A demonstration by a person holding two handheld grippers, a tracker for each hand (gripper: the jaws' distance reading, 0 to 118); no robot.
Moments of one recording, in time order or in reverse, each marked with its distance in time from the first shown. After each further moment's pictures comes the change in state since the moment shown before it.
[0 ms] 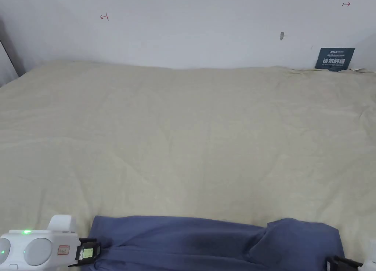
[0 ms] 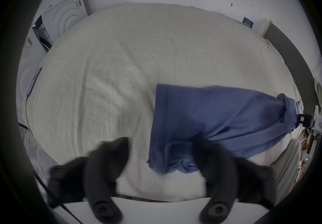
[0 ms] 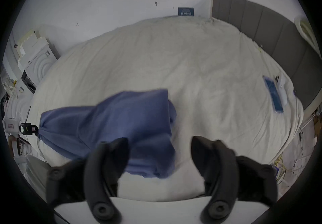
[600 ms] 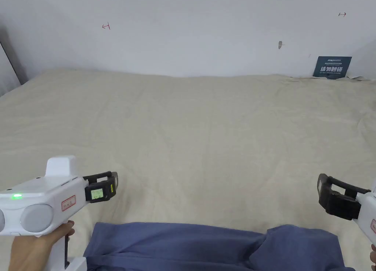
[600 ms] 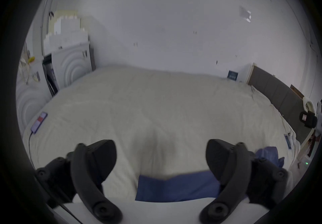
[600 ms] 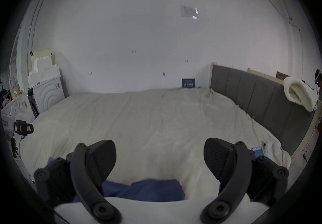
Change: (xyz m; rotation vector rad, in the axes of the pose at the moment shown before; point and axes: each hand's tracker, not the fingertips) left arm 0.047 0.062 0.104 0.573 -0.041 0.003; right arm -0.074 0.079 0.093 0.572 -0.042 0.070
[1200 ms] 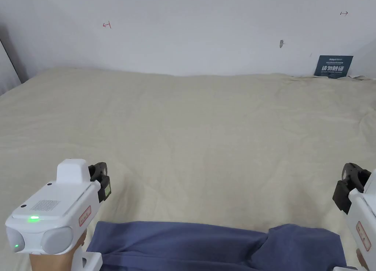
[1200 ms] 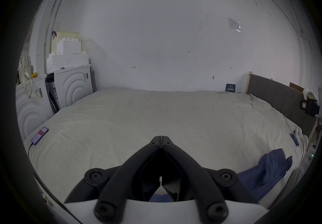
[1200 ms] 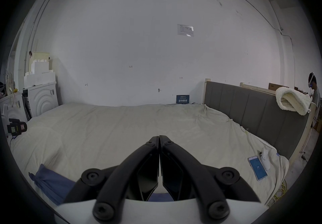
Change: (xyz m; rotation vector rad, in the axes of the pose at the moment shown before) left arm 0.012 -0.028 -0.003 0.168 0.009 -0.054; right arm -0.012 -0.012 -0.004 0.141 -0.069 0.024
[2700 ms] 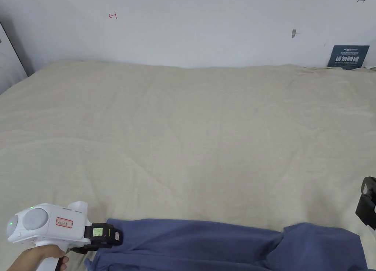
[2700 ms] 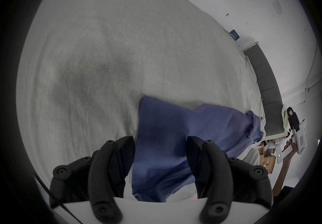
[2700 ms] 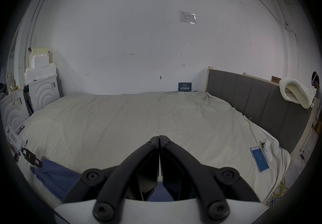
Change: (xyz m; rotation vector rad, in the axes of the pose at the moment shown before) left arm -0.115 -0.087 -0.104 -0.878 -0.314 0.357; right arm -0.001 -0.012 -0.004 -0.112 0.025 -0.004
